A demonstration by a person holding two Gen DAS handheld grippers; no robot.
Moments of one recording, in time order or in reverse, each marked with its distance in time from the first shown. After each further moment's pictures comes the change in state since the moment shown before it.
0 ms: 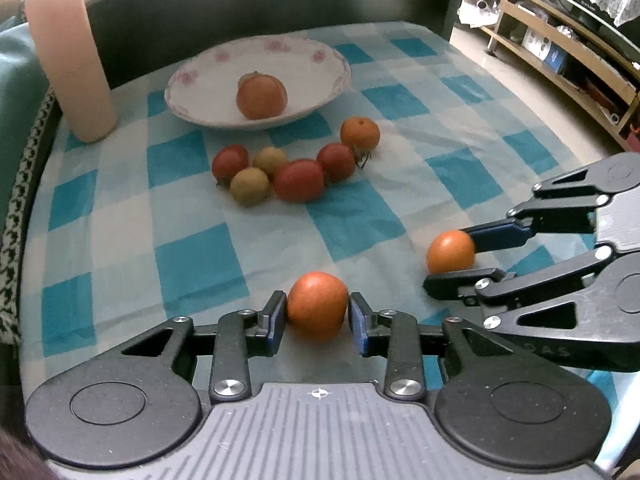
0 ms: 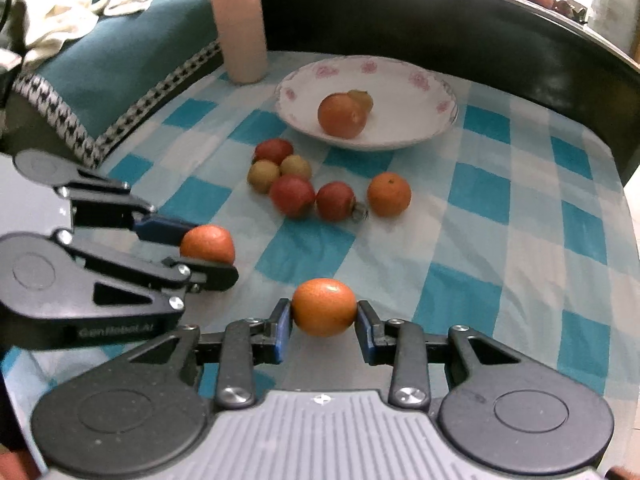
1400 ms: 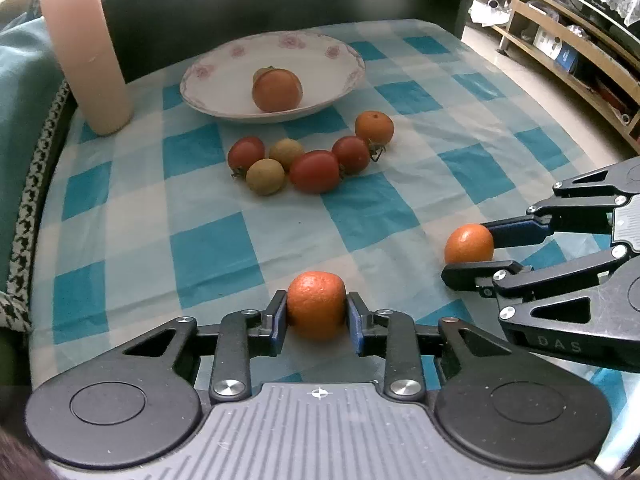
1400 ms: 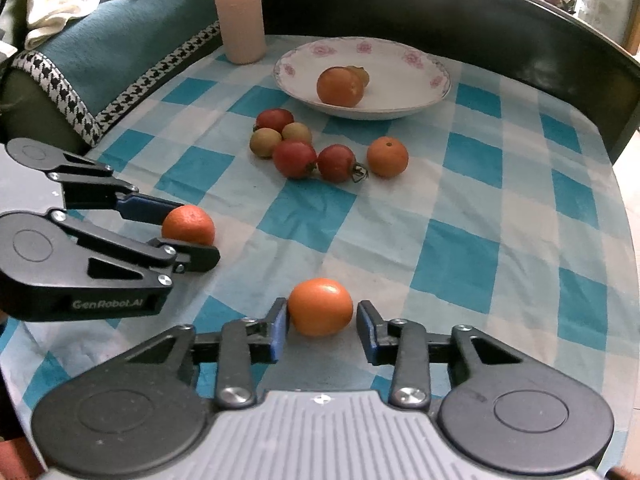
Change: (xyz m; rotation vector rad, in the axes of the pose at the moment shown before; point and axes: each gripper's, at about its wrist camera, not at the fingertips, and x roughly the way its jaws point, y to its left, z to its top) left arm -0.003 0.002 -0.005 -0.013 0.006 0.034; right arm -0.005 0.007 -0.015 0.033 0.007 -0.033
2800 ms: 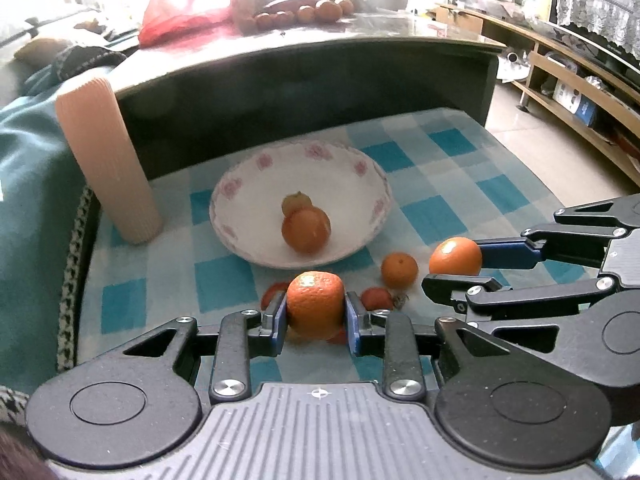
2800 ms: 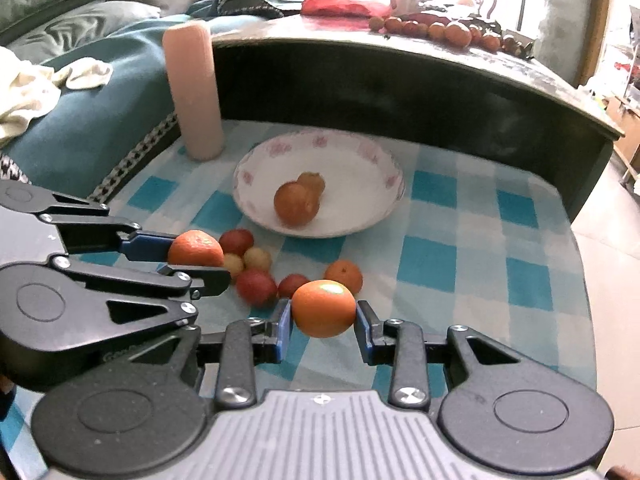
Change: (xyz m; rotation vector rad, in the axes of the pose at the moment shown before) left arm -0.018 0.003 0.075 -0.015 -0.163 0.080; right arm -0.023 -0.013 0.062 0.071 -0.161 -0.096
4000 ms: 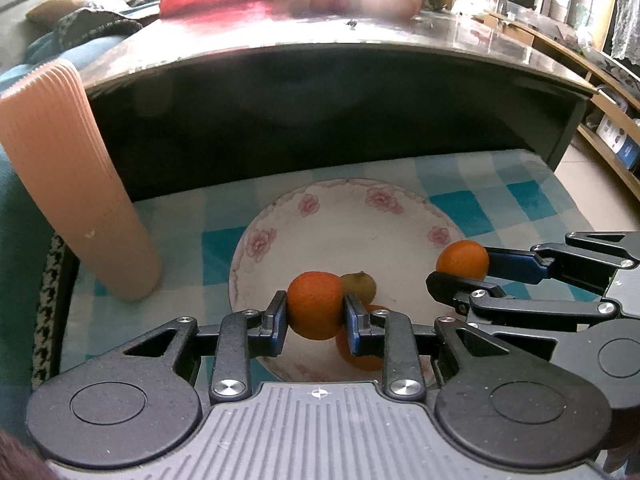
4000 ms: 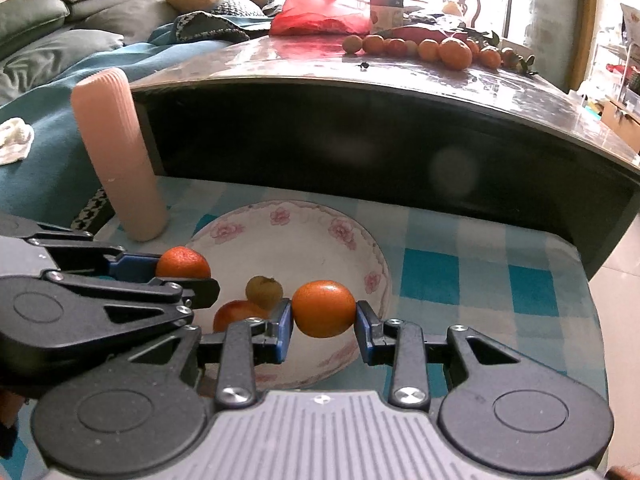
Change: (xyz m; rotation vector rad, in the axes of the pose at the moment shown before) left arm 0.085 0.047 0.063 -0.120 0.050 0.019; right arm 0.082 -0.030 0.080 0.044 -0.039 -0.018
